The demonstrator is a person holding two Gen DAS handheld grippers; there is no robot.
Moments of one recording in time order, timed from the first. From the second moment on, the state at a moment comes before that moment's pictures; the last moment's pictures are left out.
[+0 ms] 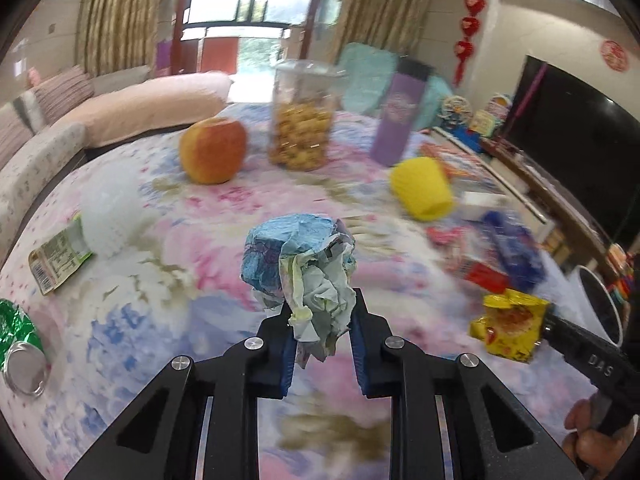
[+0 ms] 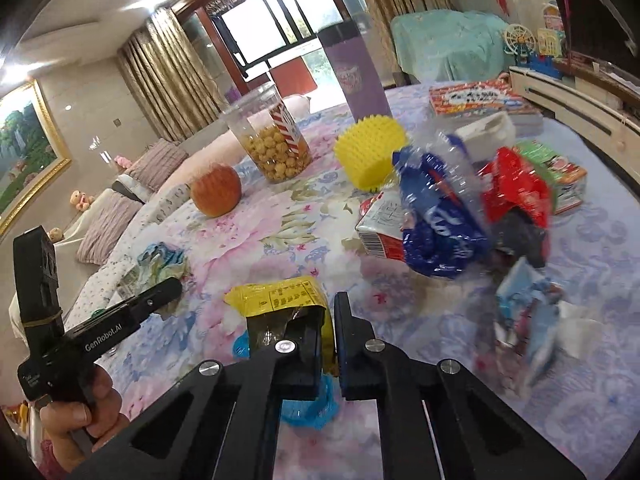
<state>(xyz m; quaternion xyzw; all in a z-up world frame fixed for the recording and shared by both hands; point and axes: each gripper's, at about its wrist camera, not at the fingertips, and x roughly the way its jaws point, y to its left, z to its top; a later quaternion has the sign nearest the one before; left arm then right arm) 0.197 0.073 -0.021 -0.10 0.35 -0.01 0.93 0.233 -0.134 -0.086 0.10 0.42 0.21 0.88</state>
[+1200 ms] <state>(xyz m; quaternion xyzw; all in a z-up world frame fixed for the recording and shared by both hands) 0.158 -0.118 -0.004 -0.01 0.36 -0.22 0.91 0.148 -0.328 -0.051 0.18 0.37 0.08 0.91</state>
